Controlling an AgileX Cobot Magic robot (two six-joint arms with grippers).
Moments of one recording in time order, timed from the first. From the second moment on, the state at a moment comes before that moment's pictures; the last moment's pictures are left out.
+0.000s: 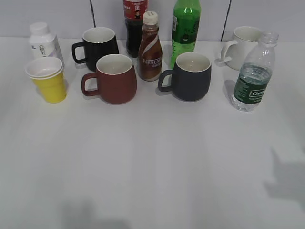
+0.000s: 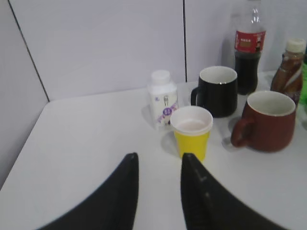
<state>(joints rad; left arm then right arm) -0.13 0.27 -0.48 0.04 0.50 0.07 0.05 0.31 -0.53 0.15 0.58 -0.06</state>
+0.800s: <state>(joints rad) -0.13 1.17 -0.43 -0.03 -0.38 0.07 0.16 0.89 -0.53 0.15 0.03 -0.12</state>
